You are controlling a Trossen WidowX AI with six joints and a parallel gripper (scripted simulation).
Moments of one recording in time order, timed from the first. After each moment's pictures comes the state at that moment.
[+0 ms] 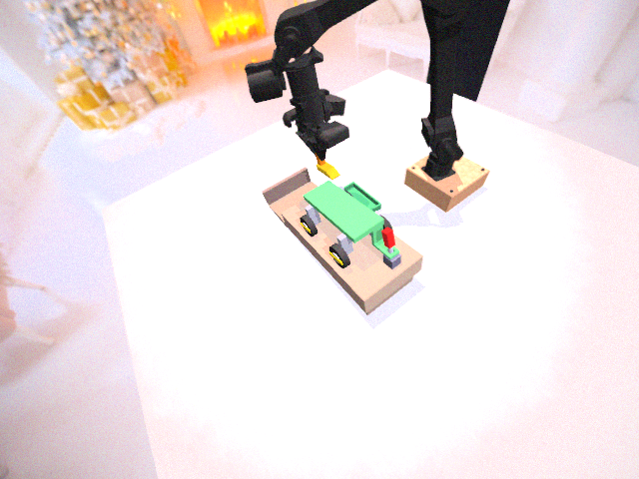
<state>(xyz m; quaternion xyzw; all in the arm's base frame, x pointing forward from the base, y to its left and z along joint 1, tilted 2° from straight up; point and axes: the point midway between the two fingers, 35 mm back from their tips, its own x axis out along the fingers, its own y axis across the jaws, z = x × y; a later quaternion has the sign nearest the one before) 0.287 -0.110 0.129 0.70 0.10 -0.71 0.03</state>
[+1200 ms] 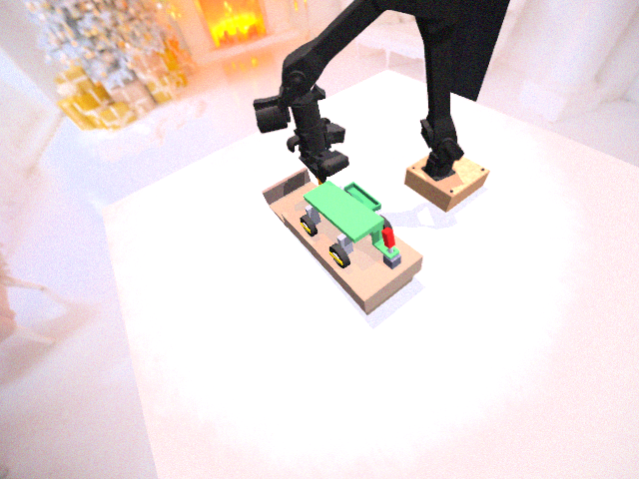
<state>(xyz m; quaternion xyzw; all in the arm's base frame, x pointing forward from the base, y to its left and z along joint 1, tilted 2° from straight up) 0.295 -0.104 0.067 0.70 0.10 -0.71 0.03</state>
